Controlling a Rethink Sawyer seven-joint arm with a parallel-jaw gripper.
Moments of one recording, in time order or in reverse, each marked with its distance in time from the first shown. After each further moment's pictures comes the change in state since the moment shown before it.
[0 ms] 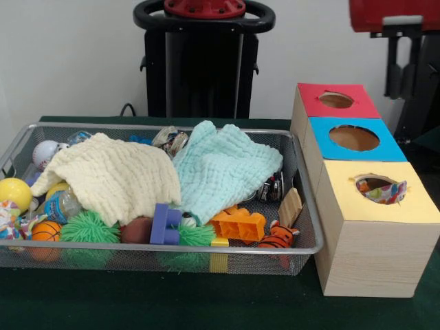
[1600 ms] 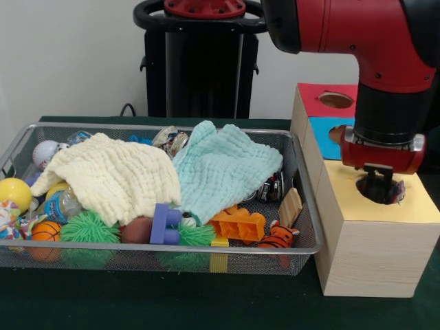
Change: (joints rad) arm 0.109 0.353 -0.043 -0.048 0.119 -0.079 0.000
